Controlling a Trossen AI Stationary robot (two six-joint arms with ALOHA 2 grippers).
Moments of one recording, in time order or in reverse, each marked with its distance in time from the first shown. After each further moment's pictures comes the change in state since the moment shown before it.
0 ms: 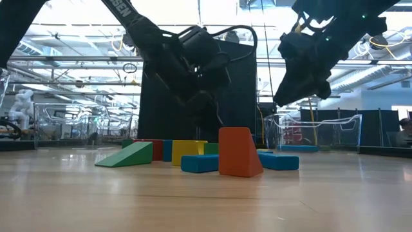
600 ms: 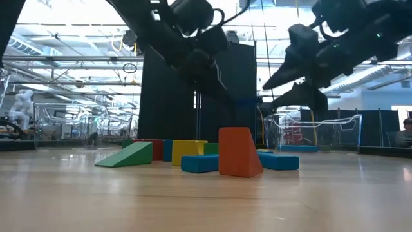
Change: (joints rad) left arm -0.079 -0.145 0.002 -0.020 -0.020 0.026; right arm 0.039 -0.003 -0.248 0.587 -0.034 0.132
